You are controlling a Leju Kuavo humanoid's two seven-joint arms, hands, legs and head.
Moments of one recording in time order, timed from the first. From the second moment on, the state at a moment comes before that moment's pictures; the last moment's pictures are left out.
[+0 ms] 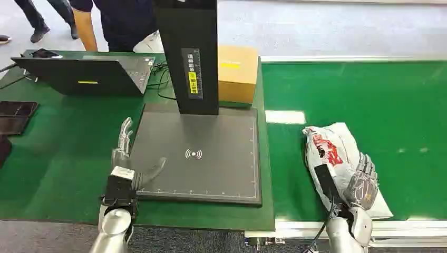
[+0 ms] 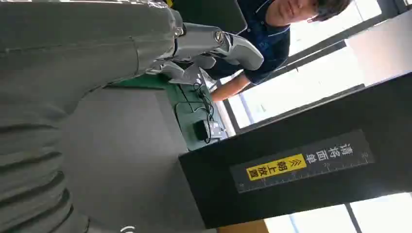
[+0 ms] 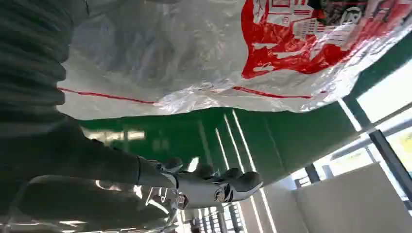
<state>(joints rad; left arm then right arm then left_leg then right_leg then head) -0.11 -0.18 -0.09 -1.39 -0.47 0.21 -0.60 -0.25 0.11 -0.47 -1.01 1.07 -0.59 -0.06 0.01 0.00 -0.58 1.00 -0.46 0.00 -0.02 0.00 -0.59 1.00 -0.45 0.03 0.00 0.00</state>
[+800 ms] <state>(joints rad) -0.09 -0.20 -0.09 -1.44 -0.49 0.20 -0.58 -0.31 0.09 -0.47 -0.89 1.30 -0.50 0.13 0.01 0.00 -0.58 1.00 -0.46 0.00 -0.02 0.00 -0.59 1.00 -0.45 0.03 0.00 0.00</state>
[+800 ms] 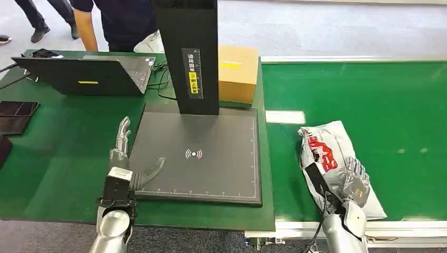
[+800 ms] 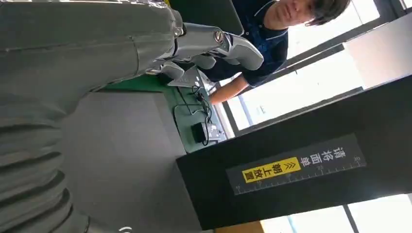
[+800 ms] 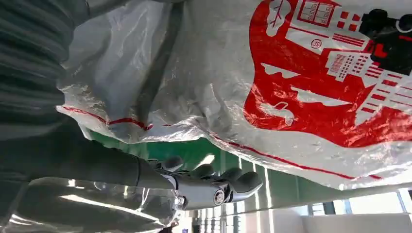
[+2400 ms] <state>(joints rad) -0.07 -0.21 -0.07 -1.48 -0.51 0.18 -0.56 -0.34 0.08 -0.48 -0.84 1.42 -0.46 0.20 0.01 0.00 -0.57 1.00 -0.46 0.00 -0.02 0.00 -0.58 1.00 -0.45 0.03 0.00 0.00</state>
